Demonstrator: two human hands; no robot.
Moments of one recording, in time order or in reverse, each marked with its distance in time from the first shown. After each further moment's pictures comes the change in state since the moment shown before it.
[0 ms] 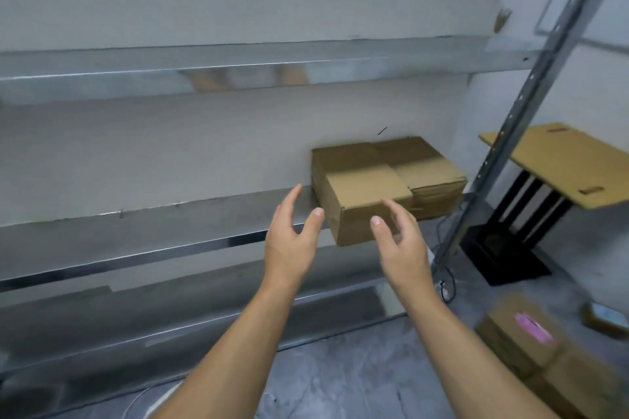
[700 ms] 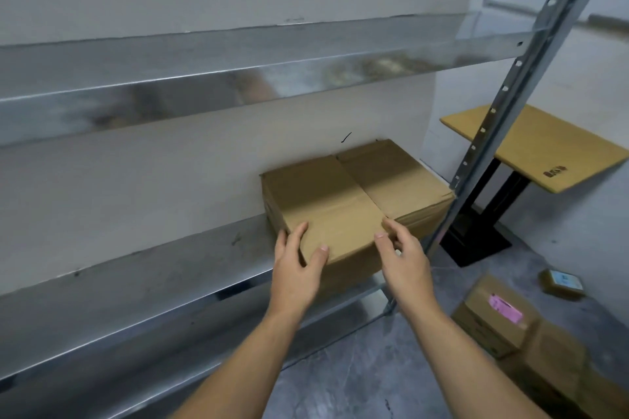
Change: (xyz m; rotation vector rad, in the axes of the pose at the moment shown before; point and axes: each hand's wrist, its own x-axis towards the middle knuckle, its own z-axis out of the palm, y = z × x) left_hand 0.109 -0.086 0.110 0.111 -0.288 -0.180; right_hand 0.122 0.091 0.002 -0.158 0.114 0.385
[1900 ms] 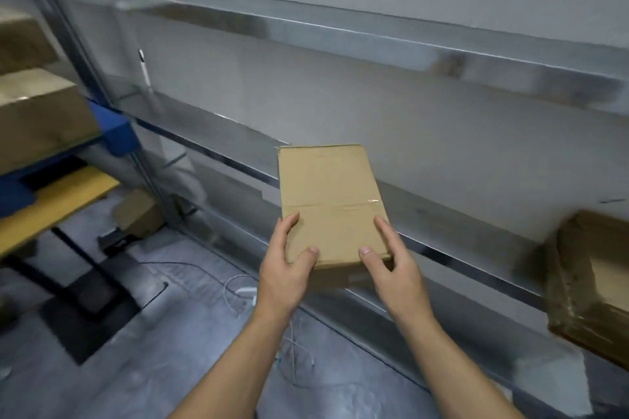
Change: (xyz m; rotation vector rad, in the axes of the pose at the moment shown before) left_hand -0.238 -0.008 -0.110 -0.185 0.950 -0.131; right_hand -0.148 -0.048 0.078 0.137 -1.013 -0.507
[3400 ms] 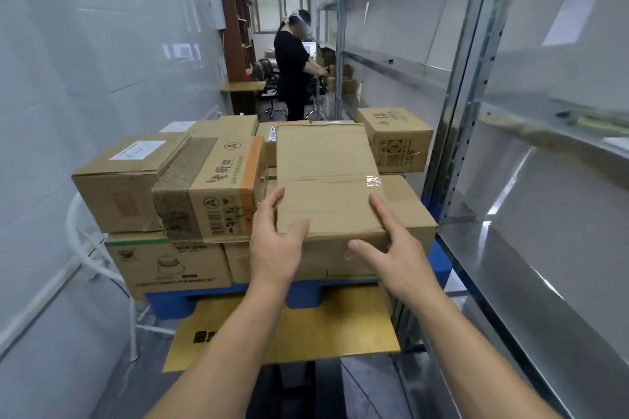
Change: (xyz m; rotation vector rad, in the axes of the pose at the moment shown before) left_hand 0.348 0.029 -0.601 0.176 1.100 0.158; right_hand 0.295 -0.317 0.684 0.072 -0.953 -0.570
